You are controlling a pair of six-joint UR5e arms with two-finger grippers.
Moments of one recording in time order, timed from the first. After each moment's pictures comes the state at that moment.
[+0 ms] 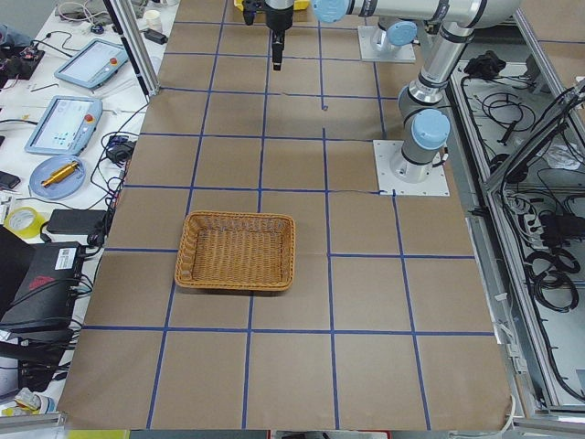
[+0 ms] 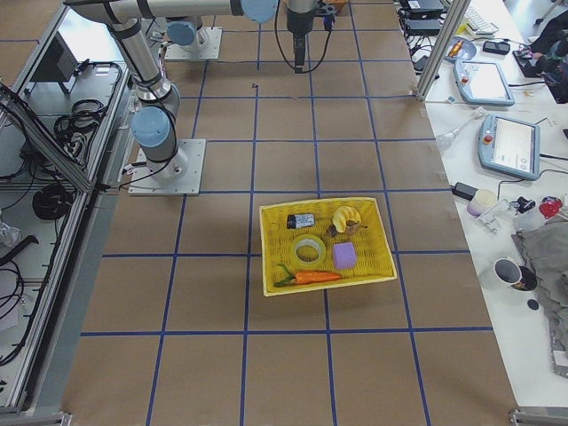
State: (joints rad) left arm -1.54 -1.53 -1.56 -1.59 1.54 0.04; right arm 1.59 -1.62 1.59 -1.55 -1.57 0.02
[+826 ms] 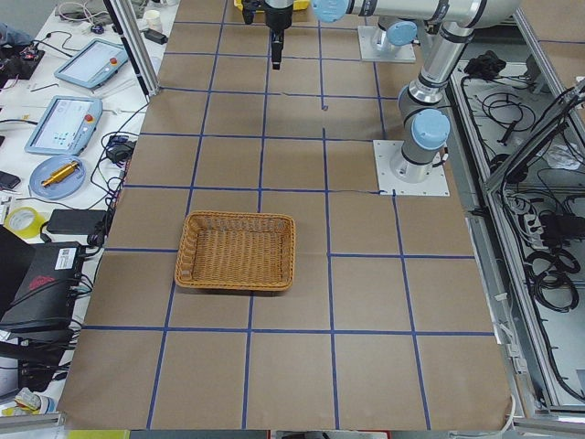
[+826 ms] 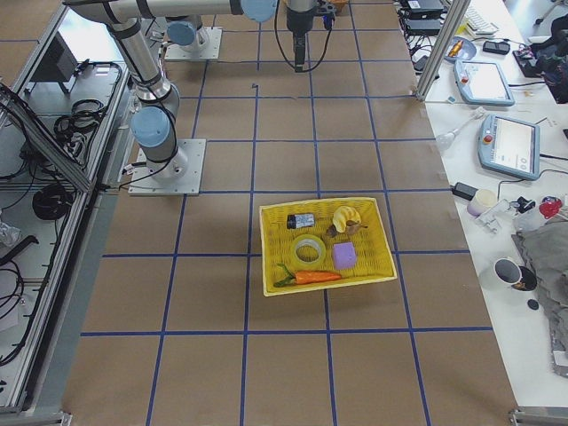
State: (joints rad) left arm -1.54 -1.53 -1.55 -1.58 1.53 0.03; right arm 1.59 -1.62 1.58 -1.55 -1.57 0.02
